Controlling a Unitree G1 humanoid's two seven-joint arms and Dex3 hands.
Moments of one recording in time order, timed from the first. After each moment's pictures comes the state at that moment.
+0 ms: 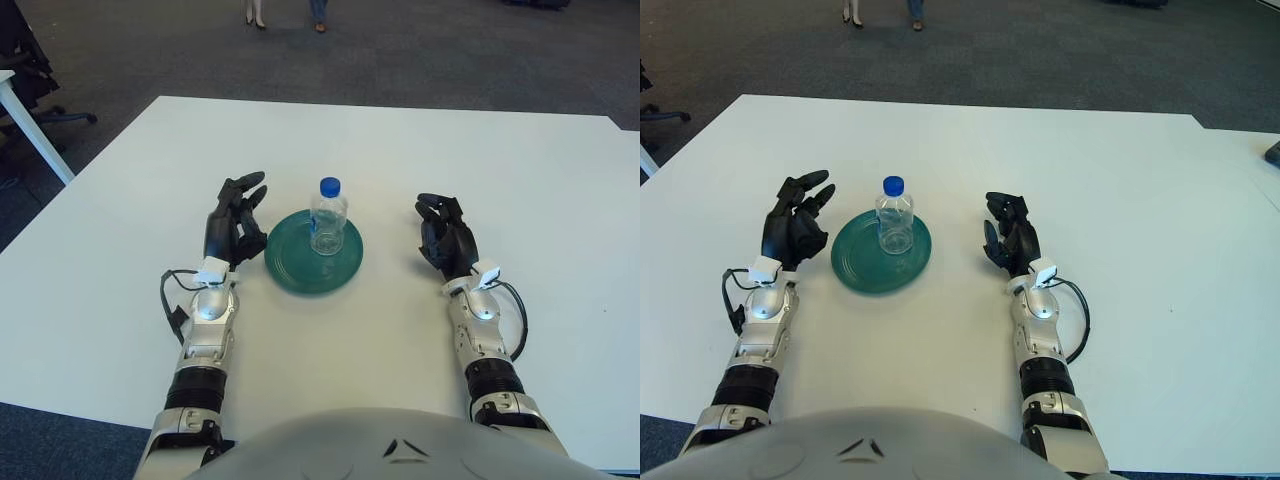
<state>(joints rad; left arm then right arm) -0.02 0.06 0.08 0.25 0.07 -0.53 0.08 -0.11 0.02 -0.13 0.54 0.11 -0.47 0.20</state>
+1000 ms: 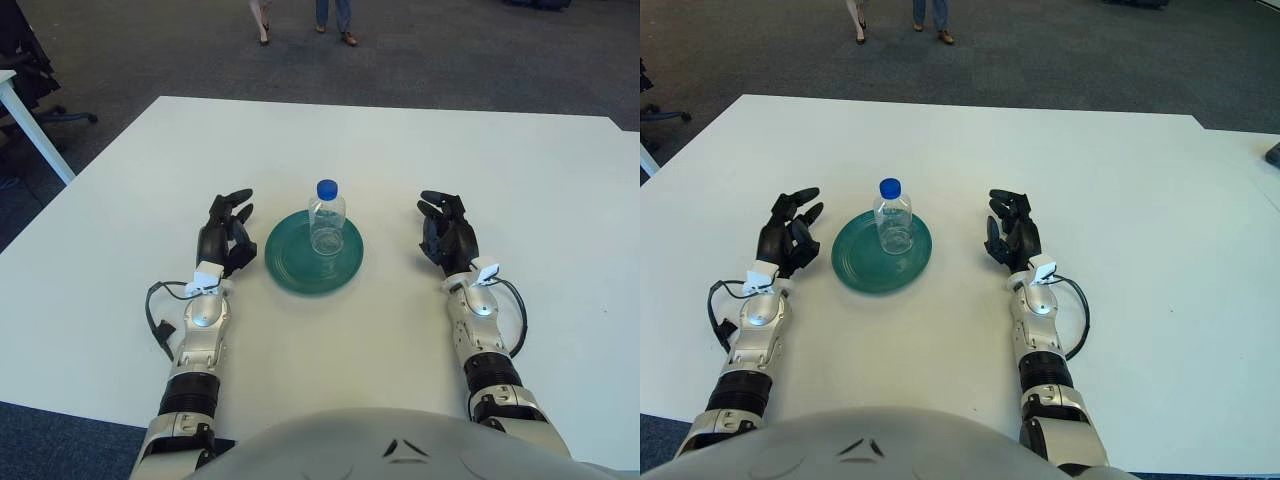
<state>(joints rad) 0.00 0.06 0.10 0.38 0.09 -0.47 0.11 -0.14 0.02 -0.13 0.59 0.10 -0.48 0.15</state>
